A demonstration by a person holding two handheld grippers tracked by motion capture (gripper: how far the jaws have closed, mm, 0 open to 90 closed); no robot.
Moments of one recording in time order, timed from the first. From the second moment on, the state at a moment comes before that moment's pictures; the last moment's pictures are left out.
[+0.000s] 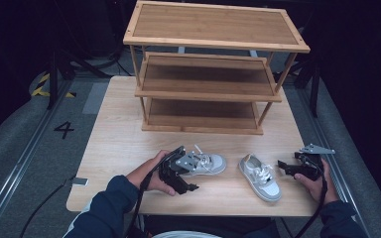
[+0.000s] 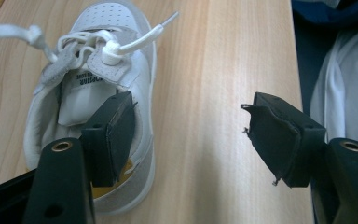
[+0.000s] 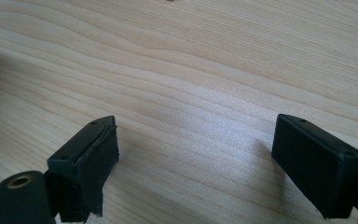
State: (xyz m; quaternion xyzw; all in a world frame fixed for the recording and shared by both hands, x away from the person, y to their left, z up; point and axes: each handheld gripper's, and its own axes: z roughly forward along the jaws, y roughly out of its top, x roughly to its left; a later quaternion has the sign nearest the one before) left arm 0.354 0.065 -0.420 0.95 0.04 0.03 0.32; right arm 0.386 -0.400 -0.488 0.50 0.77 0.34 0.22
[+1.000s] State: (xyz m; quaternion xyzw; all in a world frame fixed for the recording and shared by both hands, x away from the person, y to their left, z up) left arm 0.359 0.102 -0.435 0.94 0.10 0.03 0.32; right arm 0.386 -0.400 -0.488 0.50 0.77 0.34 0.21
